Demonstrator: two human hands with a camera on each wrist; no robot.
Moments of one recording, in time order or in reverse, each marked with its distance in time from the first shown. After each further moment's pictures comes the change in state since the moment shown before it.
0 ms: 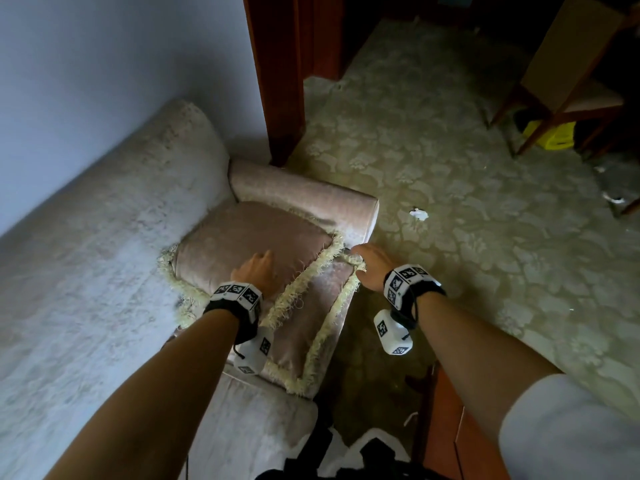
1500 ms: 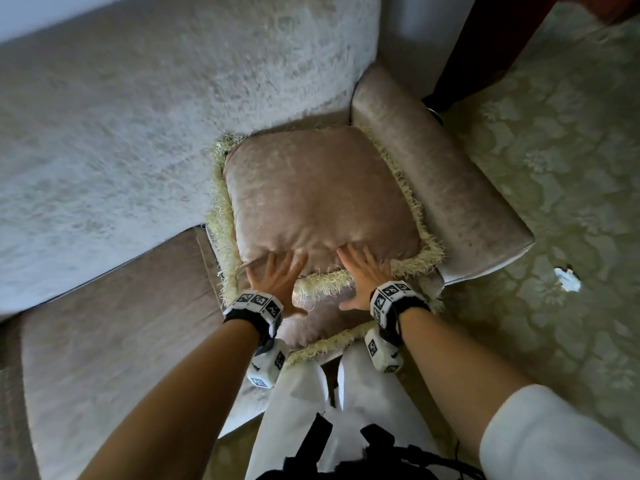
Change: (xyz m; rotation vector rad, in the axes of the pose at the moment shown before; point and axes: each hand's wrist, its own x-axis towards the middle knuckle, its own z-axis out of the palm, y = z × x) left_hand 0.090 -0.031 0.203 -0.194 -0.317 -0.474; right_hand 0.251 0.010 0.170 -0.495 -0.583 -0.593
